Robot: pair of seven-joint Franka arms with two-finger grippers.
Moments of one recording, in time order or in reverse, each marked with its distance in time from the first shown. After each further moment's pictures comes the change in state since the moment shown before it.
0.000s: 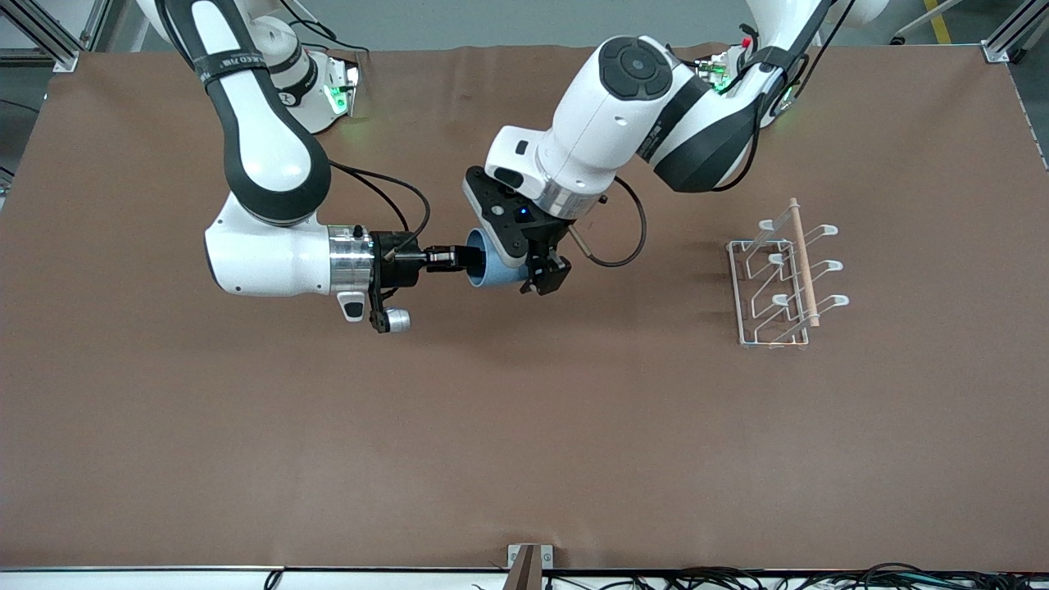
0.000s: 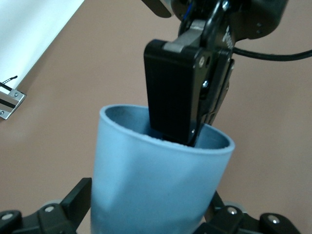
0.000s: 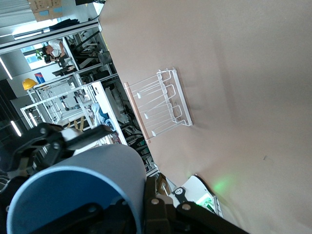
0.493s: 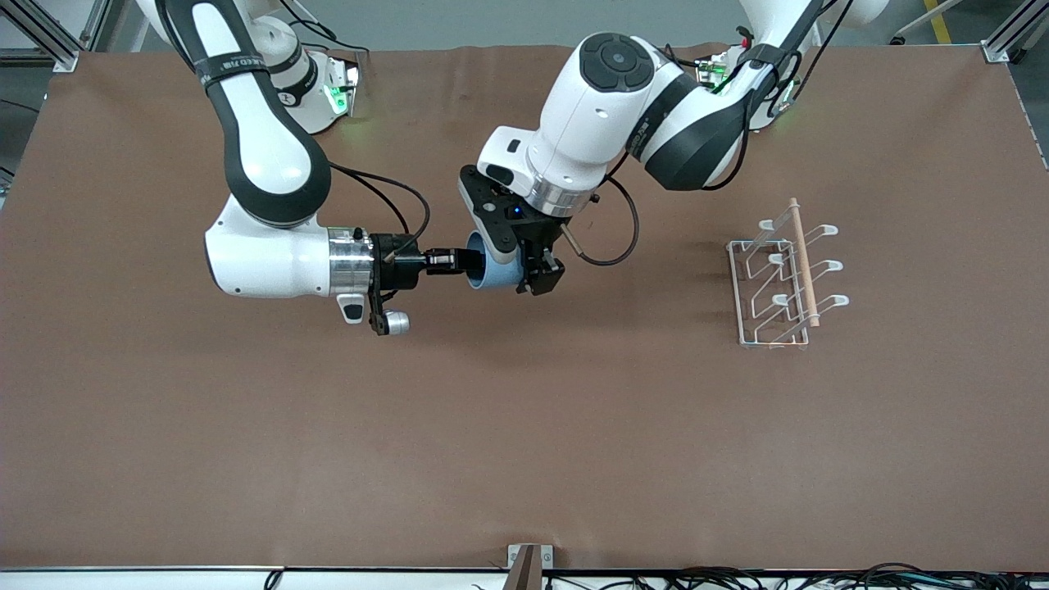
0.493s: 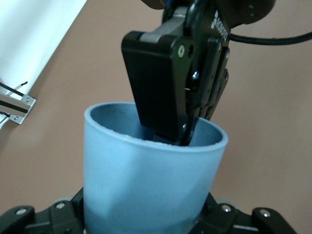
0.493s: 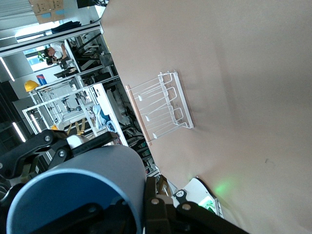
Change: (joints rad) left arm -0.009 0.001 -0.007 0.004 0.091 -0.003 0.010; right arm 0.000 0.006 0.000 0.007 0.009 0.005 -0.006
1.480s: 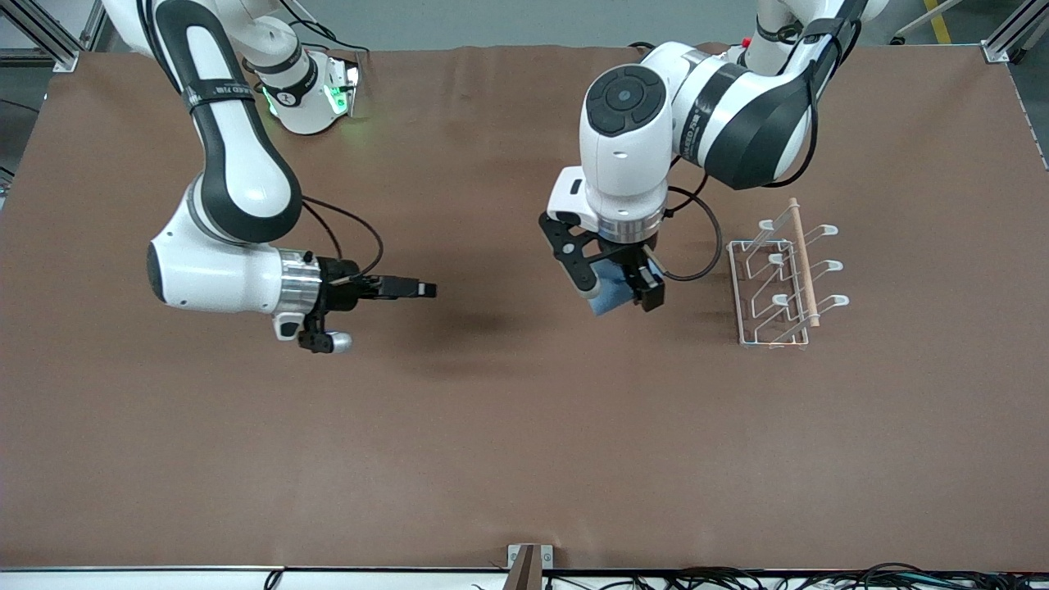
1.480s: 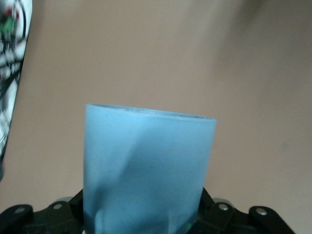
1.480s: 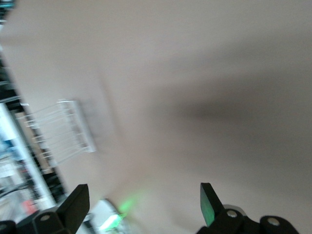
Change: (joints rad) left arm 0.063 -0.025 0.032 0.021 0.344 -0.484 -0.003; right arm -0.006 -0.032 -0.172 -0.097 -0.470 -0.022 0.003
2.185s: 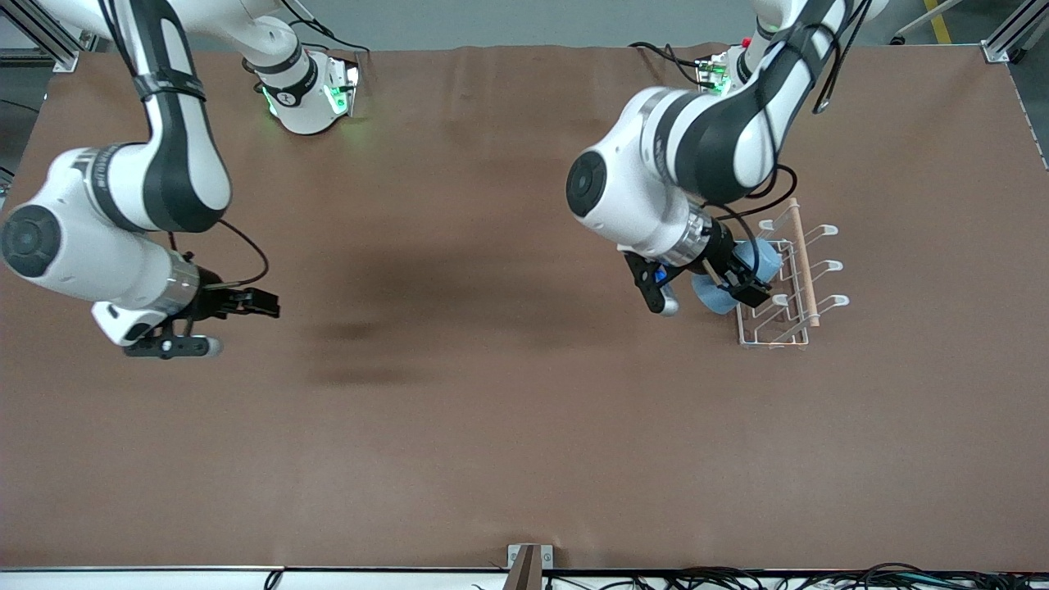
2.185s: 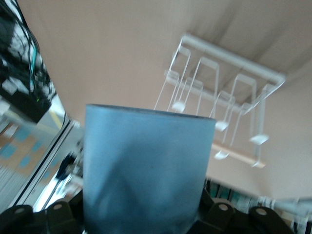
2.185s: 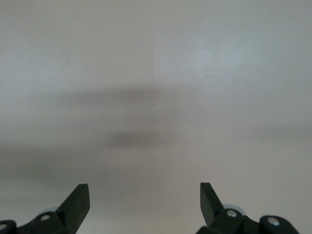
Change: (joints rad) left arm 0.007 0.056 0.001 -0.130 0.493 -0.370 0.077; right arm -0.003 -0.080 -0.216 0.030 -0.636 -0.013 -0.033
